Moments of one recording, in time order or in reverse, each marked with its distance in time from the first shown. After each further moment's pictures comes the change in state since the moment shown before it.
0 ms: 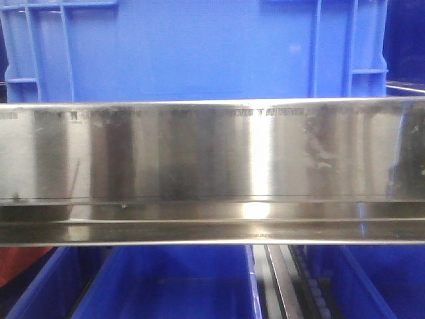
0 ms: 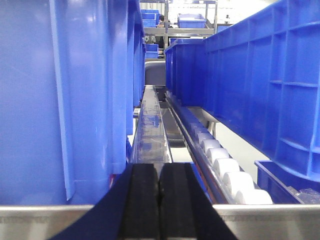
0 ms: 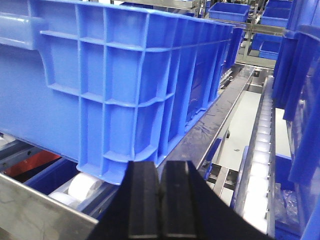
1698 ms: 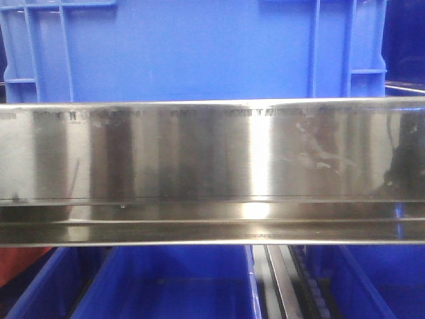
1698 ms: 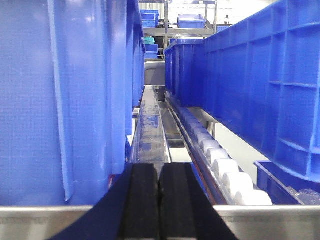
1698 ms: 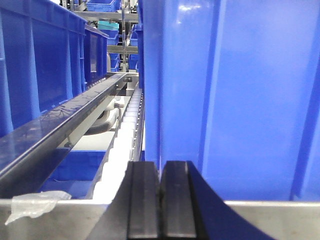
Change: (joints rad) left arm 0.000 0.000 0.000 -0.001 -0.002 0.000; right arm -0.449 -0.279 0.314 0.004 -0.166 0.024
